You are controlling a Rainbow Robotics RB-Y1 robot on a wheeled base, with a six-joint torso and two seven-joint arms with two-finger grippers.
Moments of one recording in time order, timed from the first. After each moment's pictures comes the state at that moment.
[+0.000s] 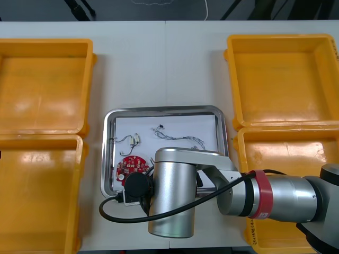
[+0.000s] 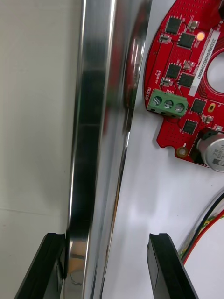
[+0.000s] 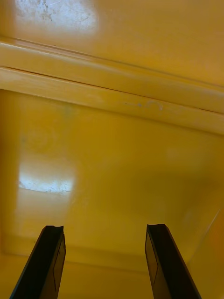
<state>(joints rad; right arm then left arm) -0.79 -0.33 1.19 -1.90 -0.44 1.67 1.80 -0.07 0.79 0.42 -2.09 0.86 1.91 -1.24</state>
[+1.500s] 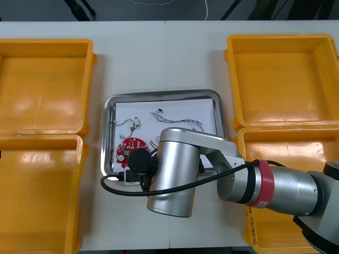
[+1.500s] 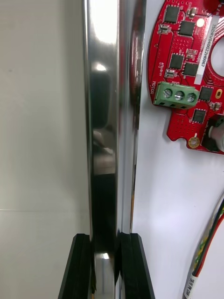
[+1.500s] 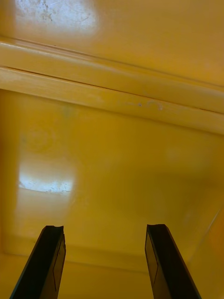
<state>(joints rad) -0.79 -0.33 1.09 -1.88 -0.42 1.68 1.80 -0.07 0.79 0.42 -2.09 0.86 1.91 -1.24</state>
